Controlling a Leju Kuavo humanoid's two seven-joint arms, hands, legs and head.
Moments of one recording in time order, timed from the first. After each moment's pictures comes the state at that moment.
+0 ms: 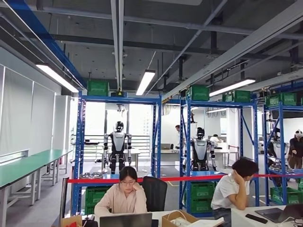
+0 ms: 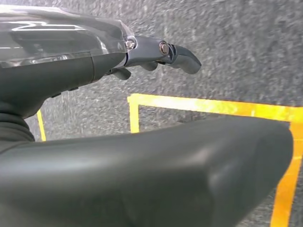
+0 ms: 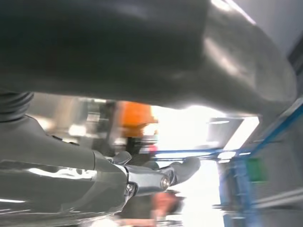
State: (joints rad) left arm -0.03 -0.03 1.46 -0.28 -1.17 -0.09 -0.30; right arm 0.06 0.10 0.12 -1.61 -0.02 0.48 -0.69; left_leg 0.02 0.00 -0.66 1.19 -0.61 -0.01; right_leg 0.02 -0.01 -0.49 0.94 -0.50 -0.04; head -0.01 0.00
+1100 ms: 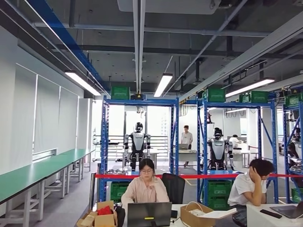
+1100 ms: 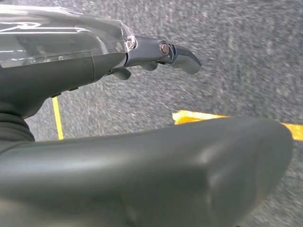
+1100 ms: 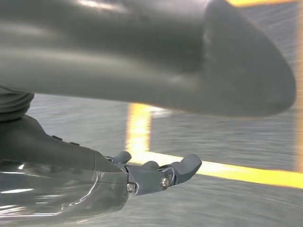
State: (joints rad) left arm -0.06 -0.03 1.47 -0.28 -1.28 -0.10 -0.30; right arm -0.10 -0.02 -0.07 -0.28 0.22 -0.03 -0.14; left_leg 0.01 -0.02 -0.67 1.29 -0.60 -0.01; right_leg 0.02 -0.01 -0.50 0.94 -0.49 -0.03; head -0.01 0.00
